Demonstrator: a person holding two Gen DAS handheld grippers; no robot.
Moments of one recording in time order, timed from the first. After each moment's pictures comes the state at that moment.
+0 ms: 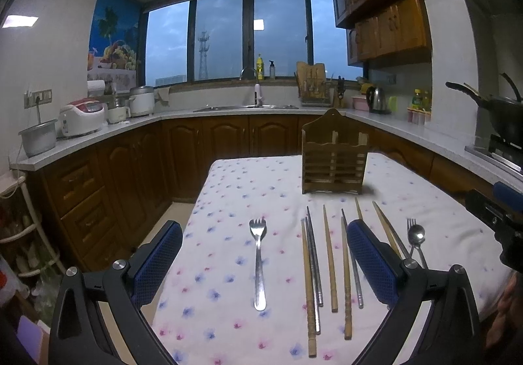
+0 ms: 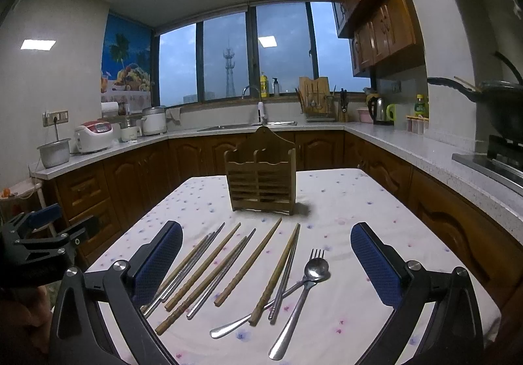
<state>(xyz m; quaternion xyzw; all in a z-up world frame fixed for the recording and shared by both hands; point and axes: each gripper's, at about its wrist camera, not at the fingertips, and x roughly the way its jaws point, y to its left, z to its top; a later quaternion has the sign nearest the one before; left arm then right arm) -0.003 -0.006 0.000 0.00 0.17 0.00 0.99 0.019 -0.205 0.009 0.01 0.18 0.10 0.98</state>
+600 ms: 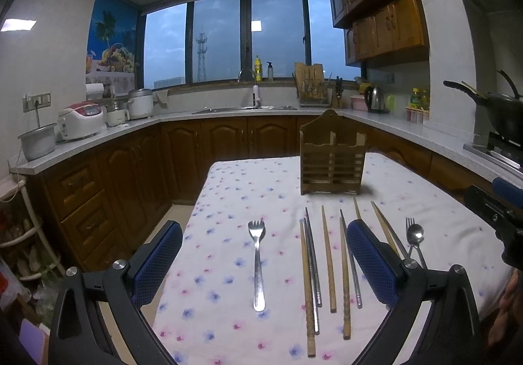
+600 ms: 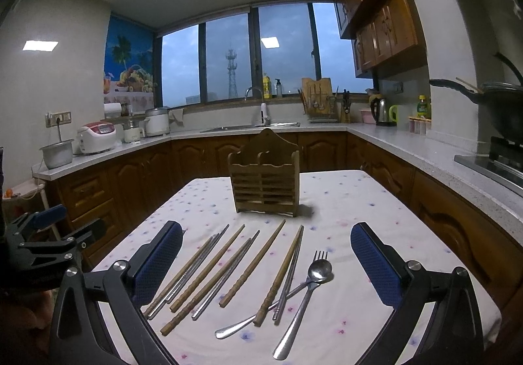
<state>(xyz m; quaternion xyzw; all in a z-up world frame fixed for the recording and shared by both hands) -0.002 -0.008 0.002 0.01 0.17 0.00 0.99 0.018 -0.203 0.015 0.01 0.18 0.10 0.98</state>
